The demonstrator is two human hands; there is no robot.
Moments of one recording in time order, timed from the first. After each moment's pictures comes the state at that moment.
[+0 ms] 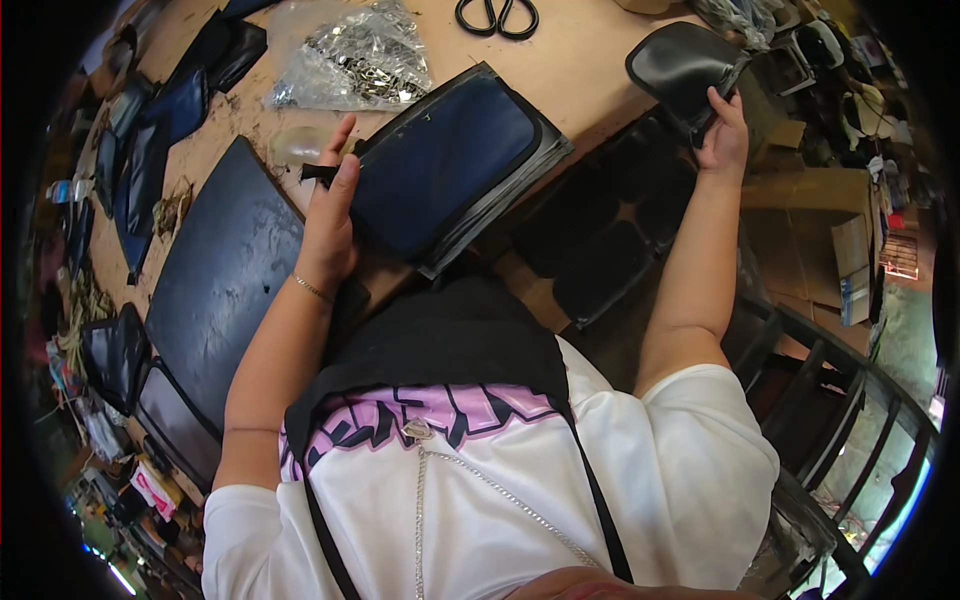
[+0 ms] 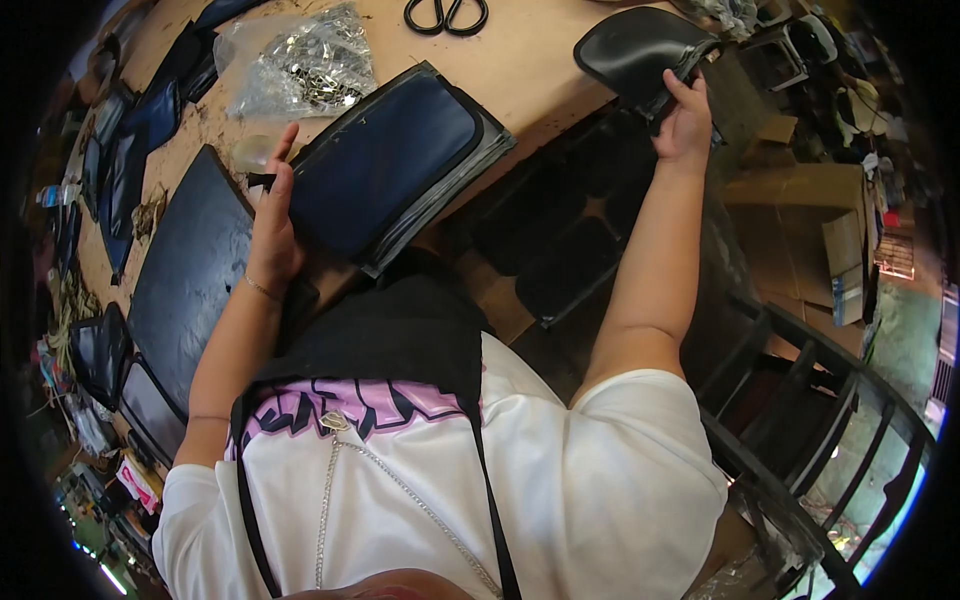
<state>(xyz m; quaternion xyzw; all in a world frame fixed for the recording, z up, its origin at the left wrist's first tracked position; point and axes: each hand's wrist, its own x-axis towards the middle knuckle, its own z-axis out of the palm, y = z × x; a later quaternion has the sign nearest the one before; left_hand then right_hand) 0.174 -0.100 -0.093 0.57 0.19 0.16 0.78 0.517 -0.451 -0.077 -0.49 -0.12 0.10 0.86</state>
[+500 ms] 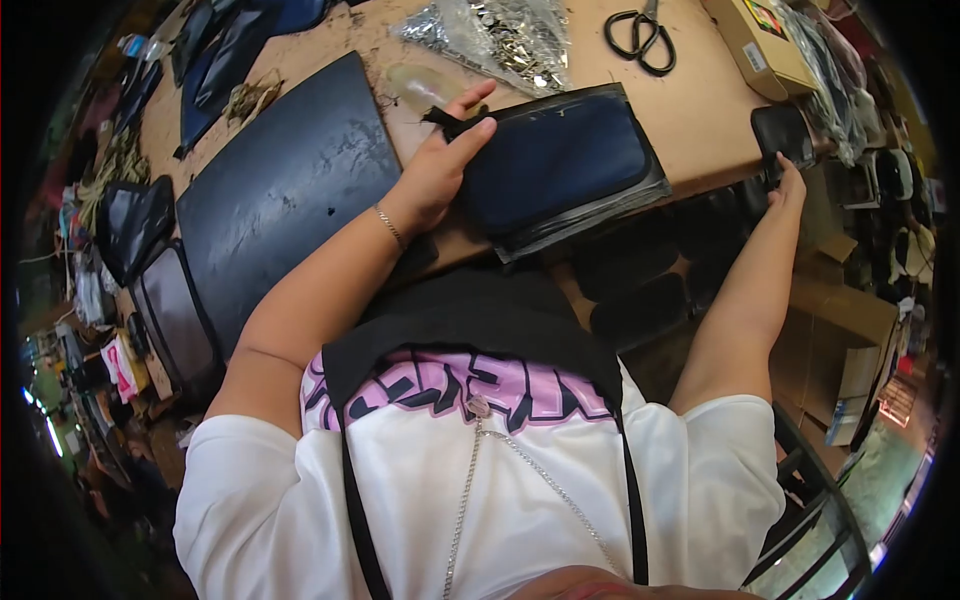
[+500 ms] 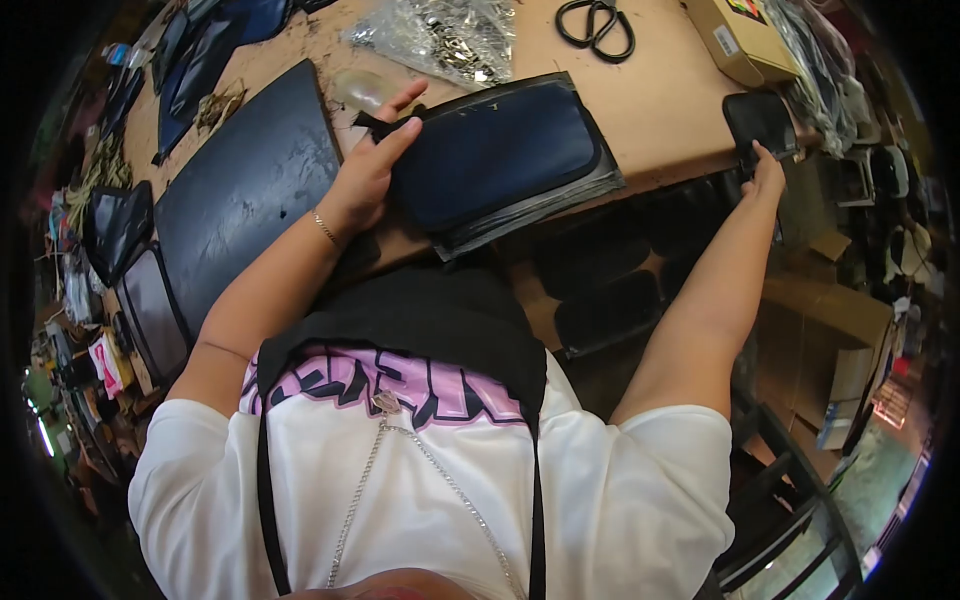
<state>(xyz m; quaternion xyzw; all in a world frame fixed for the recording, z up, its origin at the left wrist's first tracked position) 0.175 -0.100 -0.094 0.54 0.21 0.15 0.80 0.649 -0.443 -0.135 -0.82 0.20 0.06 0.54</state>
